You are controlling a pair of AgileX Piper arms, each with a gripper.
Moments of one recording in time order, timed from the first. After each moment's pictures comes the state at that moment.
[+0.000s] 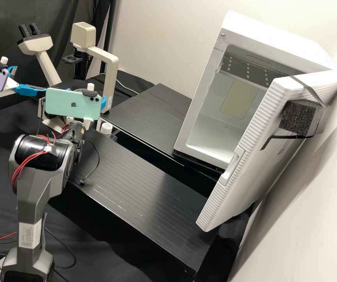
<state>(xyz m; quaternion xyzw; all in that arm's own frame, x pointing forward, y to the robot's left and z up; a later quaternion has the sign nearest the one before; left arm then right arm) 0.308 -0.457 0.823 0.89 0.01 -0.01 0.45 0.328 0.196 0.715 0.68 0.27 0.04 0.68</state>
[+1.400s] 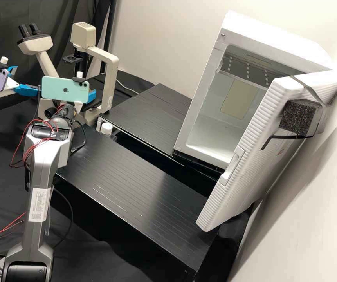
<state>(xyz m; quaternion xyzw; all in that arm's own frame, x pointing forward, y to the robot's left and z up) 0.308 -0.457 0.823 0.89 0.01 -0.01 0.45 0.423 0.246 0.611 0.65 0.26 -0.01 0.71</state>
